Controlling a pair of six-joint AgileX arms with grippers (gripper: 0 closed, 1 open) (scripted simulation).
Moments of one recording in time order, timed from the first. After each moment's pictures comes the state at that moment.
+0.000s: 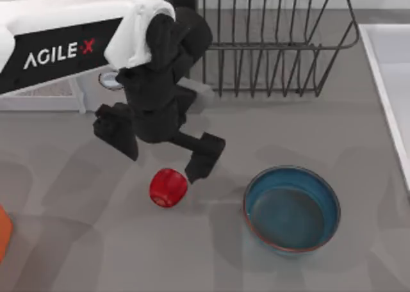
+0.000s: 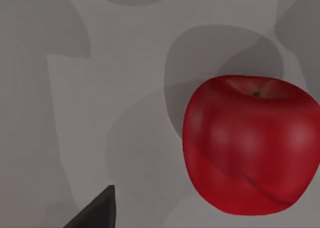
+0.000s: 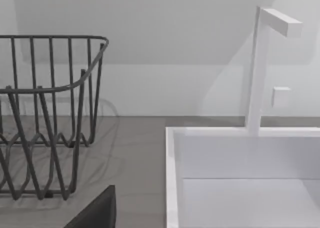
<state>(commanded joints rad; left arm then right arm) -0.59 2.01 1.53 -1.09 0.04 -0.11 0.00 0.00 0.00 0.00 0.00 0.00</state>
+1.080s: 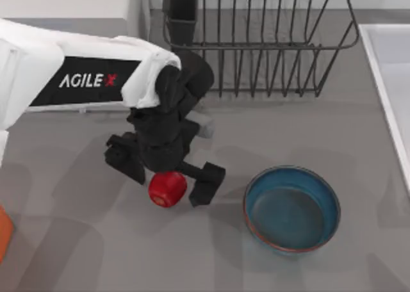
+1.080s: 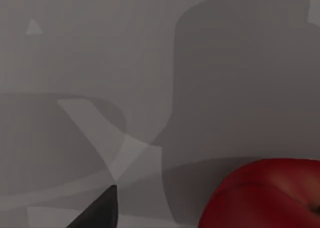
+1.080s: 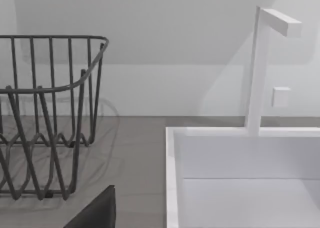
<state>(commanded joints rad) -0.60 2.11 1.38 -0.85 0.04 -0.11 0.00 0.00 0.00 0.00 0.00 0.00</state>
